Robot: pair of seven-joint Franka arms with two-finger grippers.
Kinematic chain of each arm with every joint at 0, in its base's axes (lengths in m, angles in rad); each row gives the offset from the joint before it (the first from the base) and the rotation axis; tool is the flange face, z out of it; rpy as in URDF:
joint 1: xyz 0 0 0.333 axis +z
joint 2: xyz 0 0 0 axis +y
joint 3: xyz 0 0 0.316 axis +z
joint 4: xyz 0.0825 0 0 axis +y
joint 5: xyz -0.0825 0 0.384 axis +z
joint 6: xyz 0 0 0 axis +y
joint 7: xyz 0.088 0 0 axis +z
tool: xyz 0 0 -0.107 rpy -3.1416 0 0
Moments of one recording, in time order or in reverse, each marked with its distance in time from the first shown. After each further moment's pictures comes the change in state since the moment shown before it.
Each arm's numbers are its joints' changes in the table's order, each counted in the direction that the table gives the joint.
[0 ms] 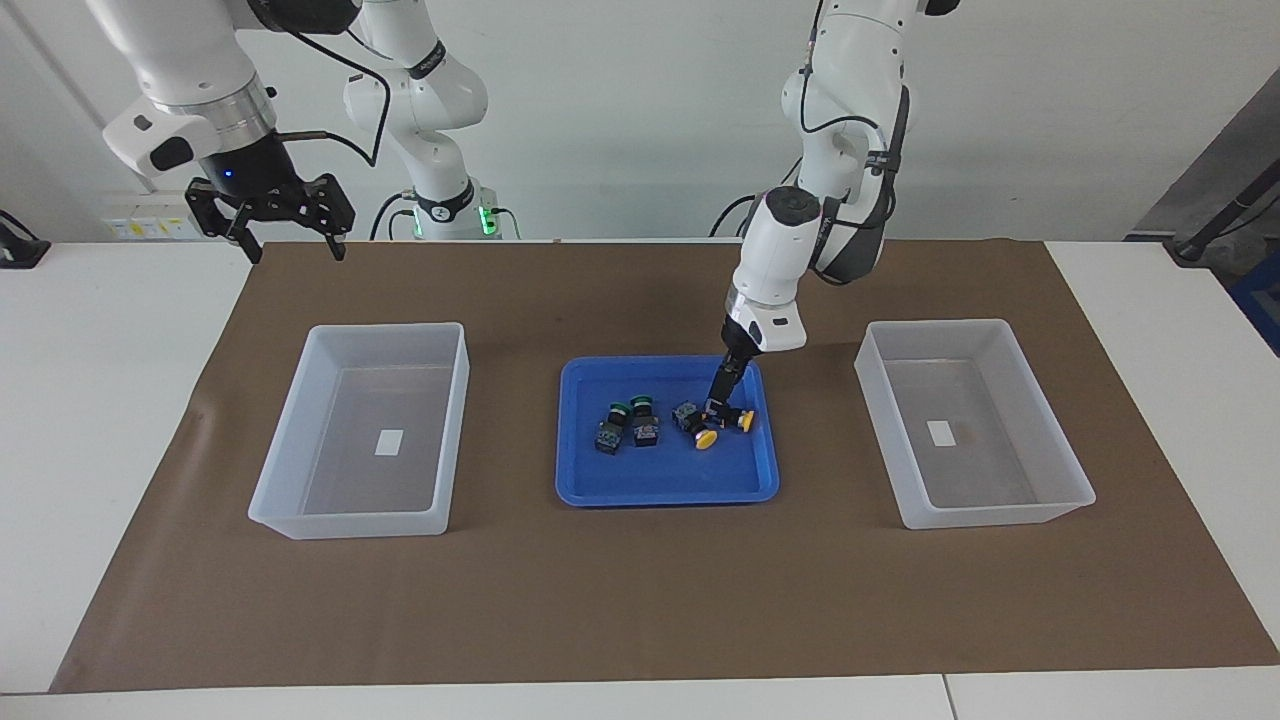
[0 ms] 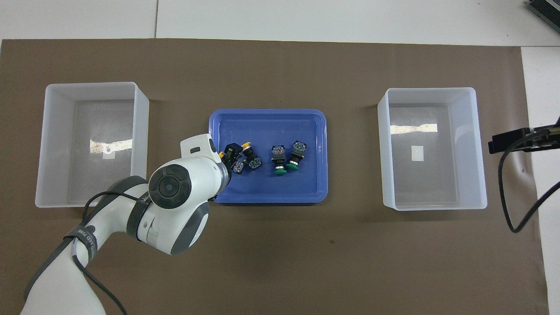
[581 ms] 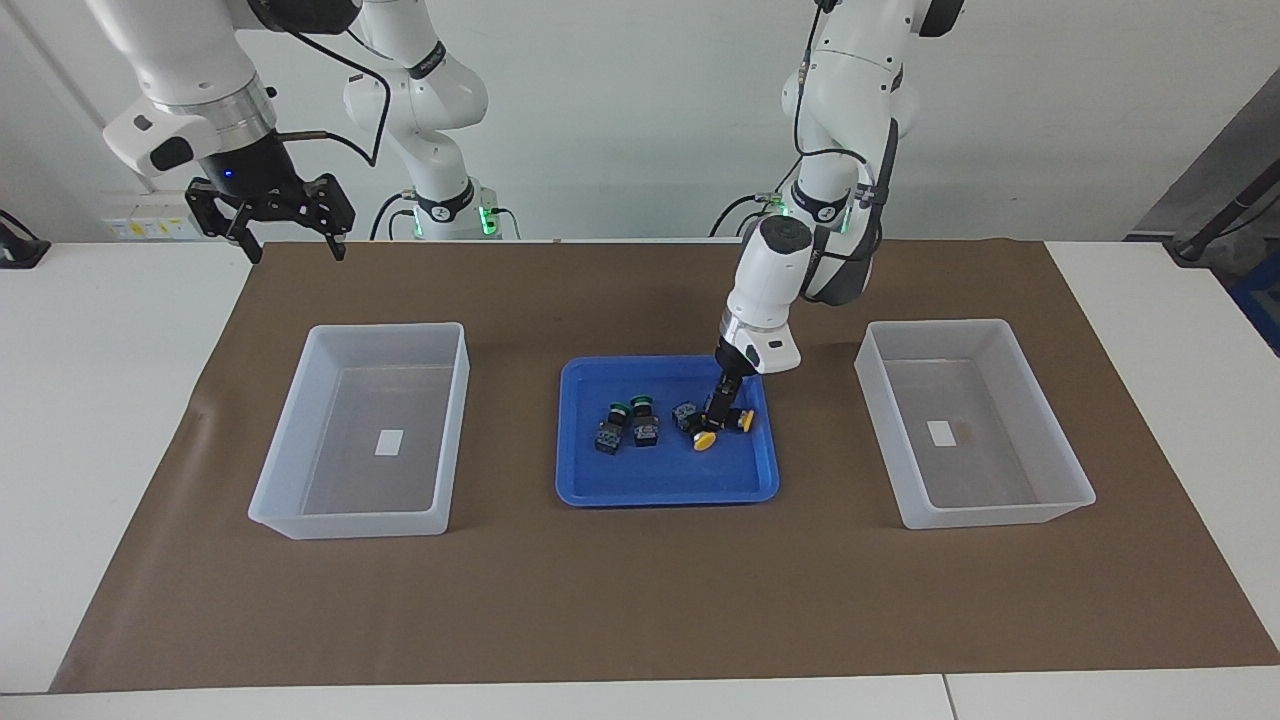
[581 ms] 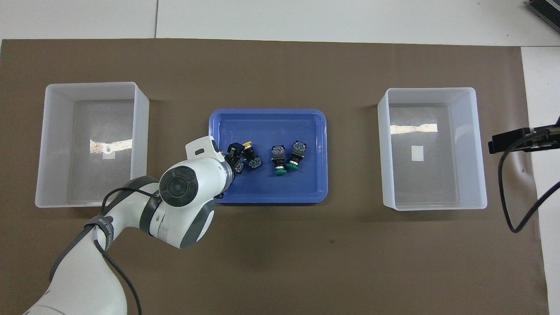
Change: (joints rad) left arm -0.001 0.082 0.005 0.001 0.000 -0.112 0.061; right arm 0.000 0.000 0.000 0.000 0.000 0.000 0.000
